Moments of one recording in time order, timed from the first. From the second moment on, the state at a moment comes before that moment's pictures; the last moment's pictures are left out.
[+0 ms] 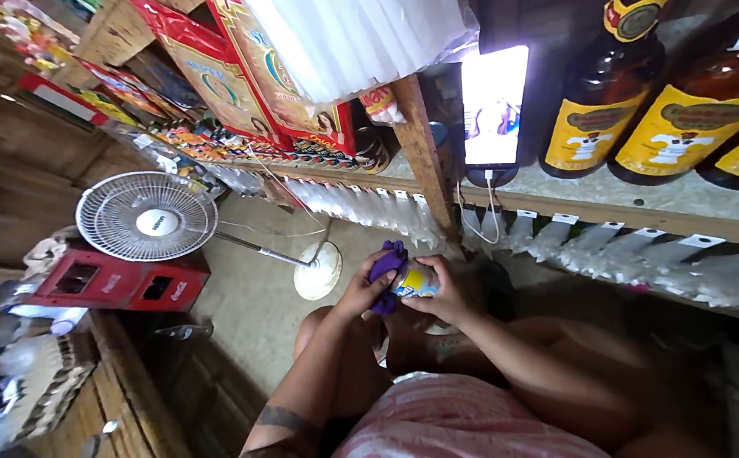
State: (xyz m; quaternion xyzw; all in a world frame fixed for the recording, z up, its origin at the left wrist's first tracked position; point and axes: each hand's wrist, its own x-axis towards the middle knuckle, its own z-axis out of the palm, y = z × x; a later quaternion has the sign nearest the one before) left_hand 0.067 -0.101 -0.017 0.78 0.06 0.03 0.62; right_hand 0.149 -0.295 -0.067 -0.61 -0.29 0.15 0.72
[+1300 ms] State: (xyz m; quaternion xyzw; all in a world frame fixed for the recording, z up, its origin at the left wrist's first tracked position) left_hand 0.064 -0.093 -0.034 0.84 -0.11 0.14 0.51; right_hand 0.161 -0.304 -0.071 -0.28 -0.13 0.67 0.67
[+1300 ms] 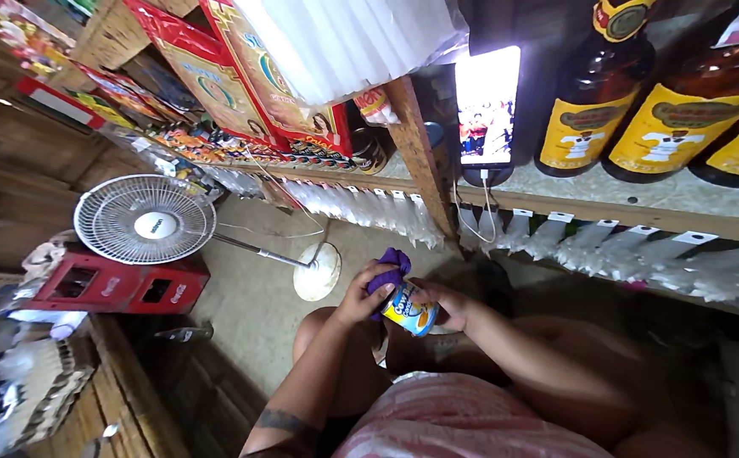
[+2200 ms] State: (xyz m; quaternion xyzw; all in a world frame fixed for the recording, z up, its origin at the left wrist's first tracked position) left_hand 0.066 -0.097 -0.021 0.80 0.06 0.03 0.60; right_hand 0.149 -0.296 -0.067 -0.56 -0.27 0.27 0.73
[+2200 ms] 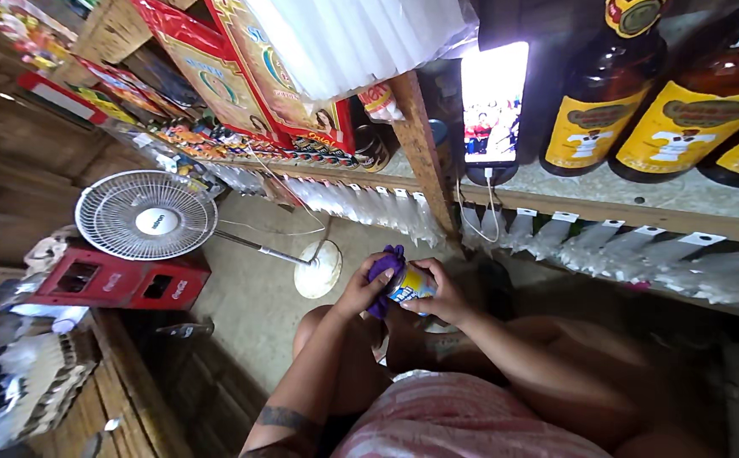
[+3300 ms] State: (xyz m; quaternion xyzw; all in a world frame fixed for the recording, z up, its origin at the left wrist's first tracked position) left_hand 0.067 -0.097 -0.032 0.87 0.06 0.08 0.48; right_hand 0.155 -0.297 -0.061 -0.74 -0.34 0.18 0.56
